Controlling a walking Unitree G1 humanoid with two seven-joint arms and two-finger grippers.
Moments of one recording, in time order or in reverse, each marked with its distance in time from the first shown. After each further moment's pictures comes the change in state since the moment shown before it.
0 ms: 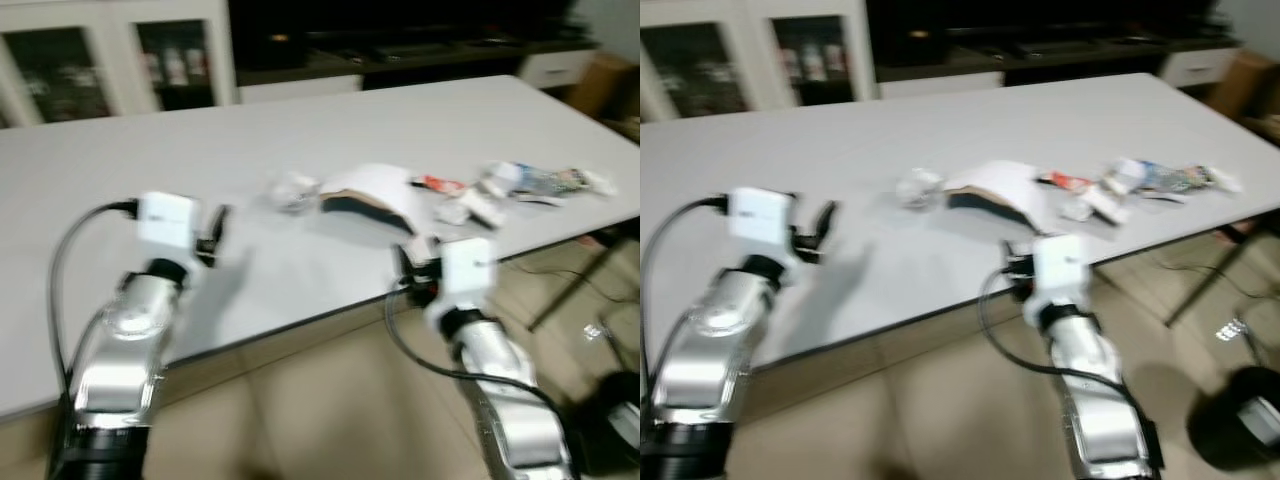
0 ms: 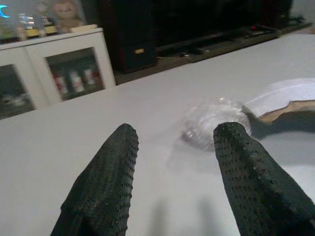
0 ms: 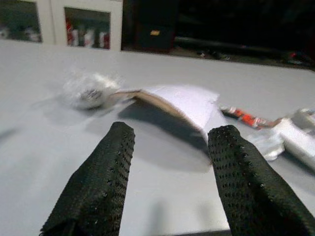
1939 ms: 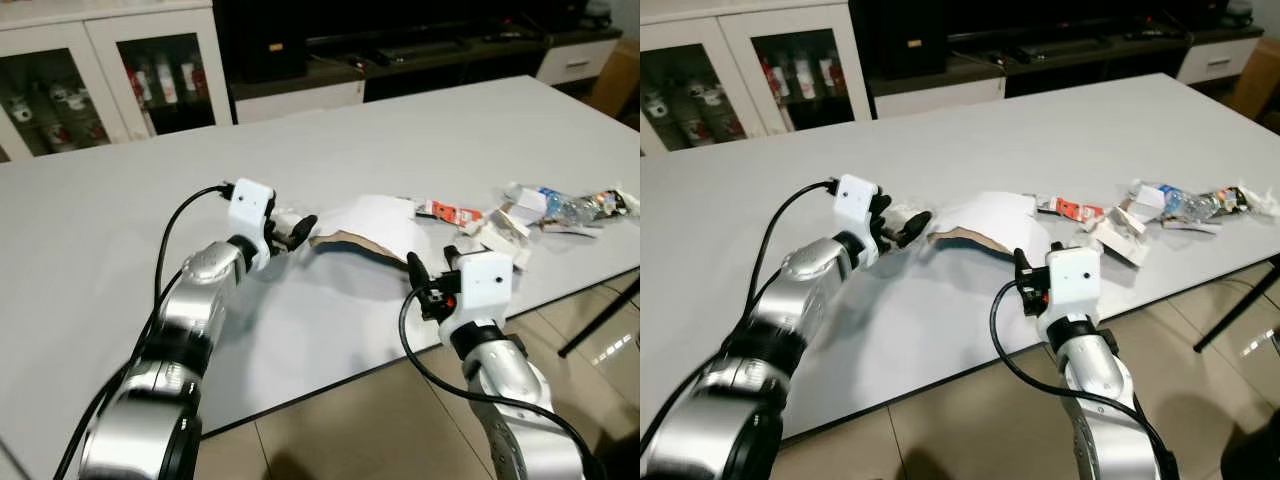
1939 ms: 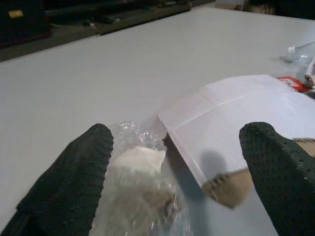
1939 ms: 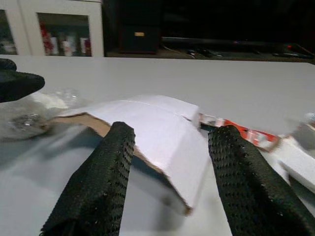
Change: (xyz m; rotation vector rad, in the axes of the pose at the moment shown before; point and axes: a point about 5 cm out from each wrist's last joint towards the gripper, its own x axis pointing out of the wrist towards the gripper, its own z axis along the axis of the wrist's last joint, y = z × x) left arm 0.078 -0.054 -0.024 -0.154 0.116 -0.388; right arm -0.024 -0.007 0.001 0.017 0.002 -0.062
